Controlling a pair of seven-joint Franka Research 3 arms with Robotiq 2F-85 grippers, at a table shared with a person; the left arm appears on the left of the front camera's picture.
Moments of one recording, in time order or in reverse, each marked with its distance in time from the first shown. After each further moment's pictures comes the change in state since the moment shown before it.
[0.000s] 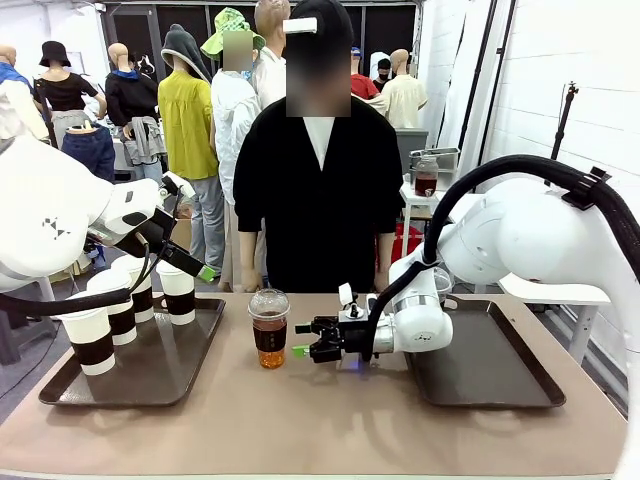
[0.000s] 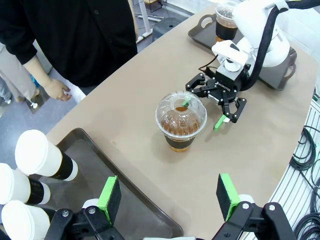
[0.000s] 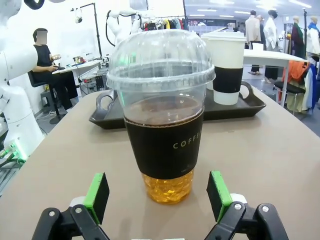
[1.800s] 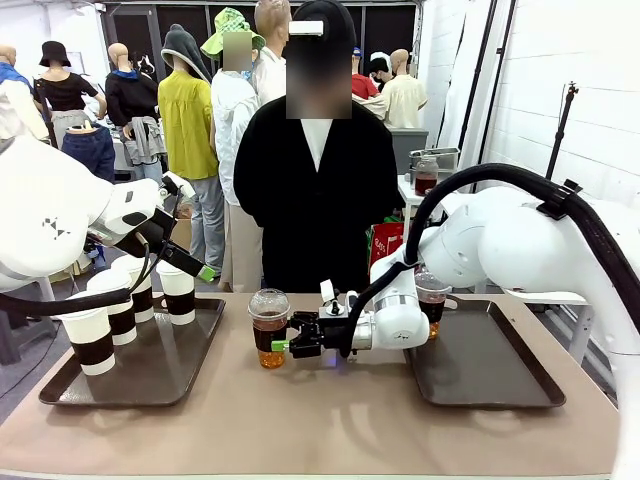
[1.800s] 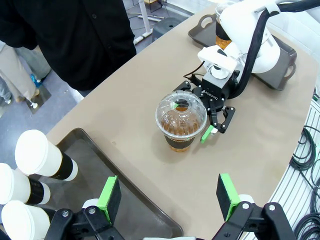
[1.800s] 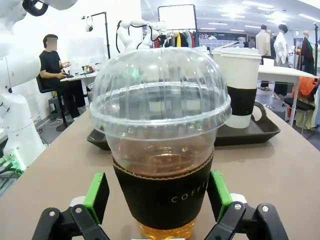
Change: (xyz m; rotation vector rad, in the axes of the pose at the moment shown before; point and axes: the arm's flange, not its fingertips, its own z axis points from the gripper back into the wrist) left arm 0.000 0.000 0.000 0.000 0.000 0.000; right arm 0.005 -0.012 -0.047 0.059 -0.065 0.024
